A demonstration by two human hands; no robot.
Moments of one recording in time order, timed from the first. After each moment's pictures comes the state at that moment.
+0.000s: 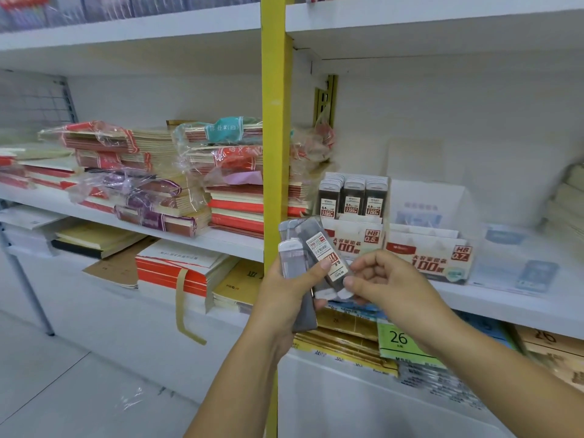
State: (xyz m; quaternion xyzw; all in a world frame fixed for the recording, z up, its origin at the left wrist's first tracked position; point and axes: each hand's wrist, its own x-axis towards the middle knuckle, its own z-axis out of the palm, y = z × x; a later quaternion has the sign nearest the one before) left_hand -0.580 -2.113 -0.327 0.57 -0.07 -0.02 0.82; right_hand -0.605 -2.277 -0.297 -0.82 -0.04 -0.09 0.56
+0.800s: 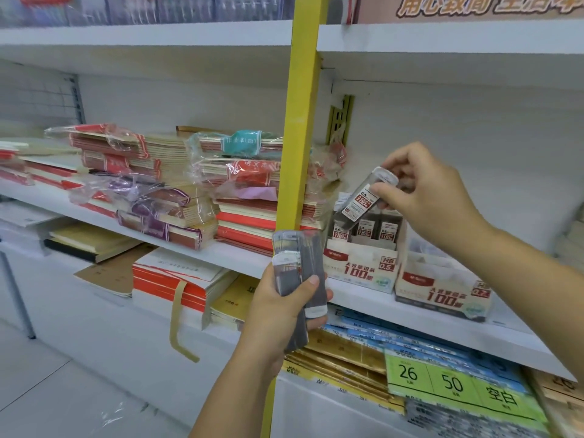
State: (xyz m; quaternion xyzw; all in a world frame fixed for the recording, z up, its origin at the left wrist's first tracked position) left_hand -0.557 -2.092 -0.335 0.54 -0.08 0.01 0.83; right_hand -0.543 -2.285 -0.179 -0.87 -0.20 -0.34 0.30
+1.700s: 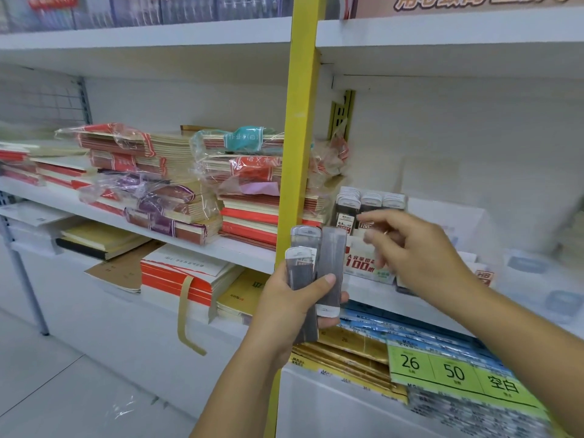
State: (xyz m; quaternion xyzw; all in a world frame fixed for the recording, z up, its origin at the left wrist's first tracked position) left_hand -0.567 -2.095 -0.330 0.57 -0.11 -0.02 0.81; right_hand -0.571 -2.279 -0.244 -0.87 -0.18 -0.26 0.36
